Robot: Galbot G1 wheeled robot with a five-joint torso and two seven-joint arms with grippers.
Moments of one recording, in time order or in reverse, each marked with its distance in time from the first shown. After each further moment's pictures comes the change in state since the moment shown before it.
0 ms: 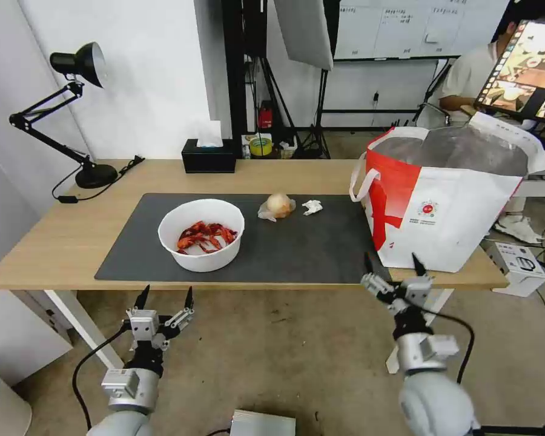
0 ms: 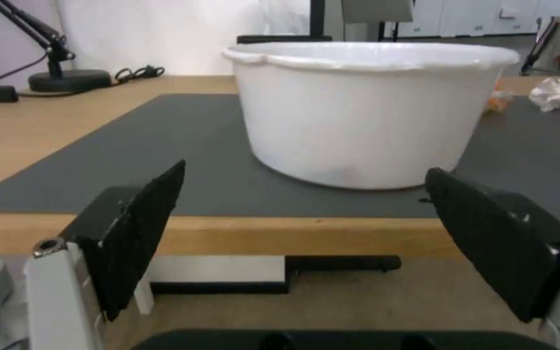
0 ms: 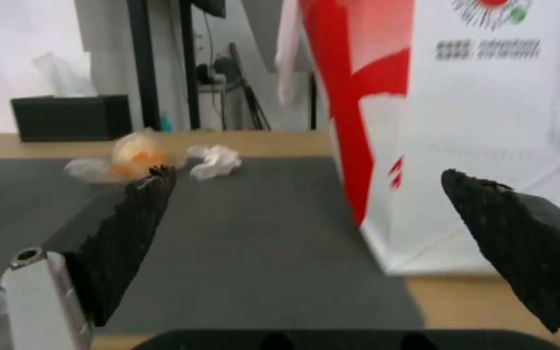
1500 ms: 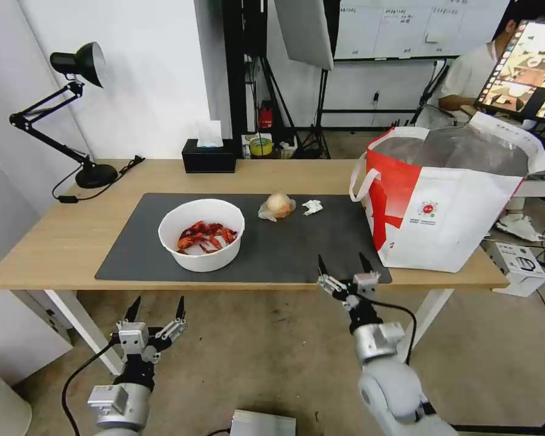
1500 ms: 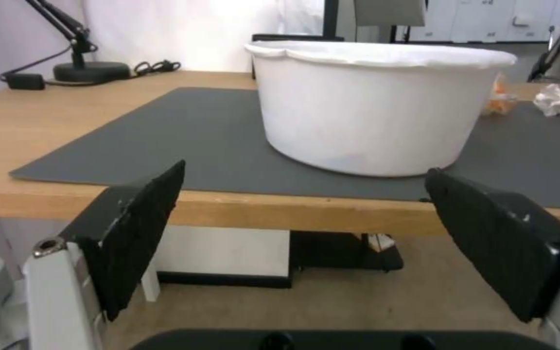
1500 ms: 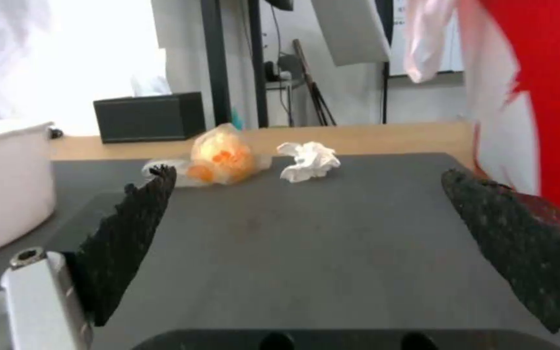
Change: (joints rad) left arm 0.083 -0.063 -0.034 -0.036 0.005 -0.048 0.020; right arm 0.347 -0.089 -0.198 -0.260 0.145 -0.004 -0.011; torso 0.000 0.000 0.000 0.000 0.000
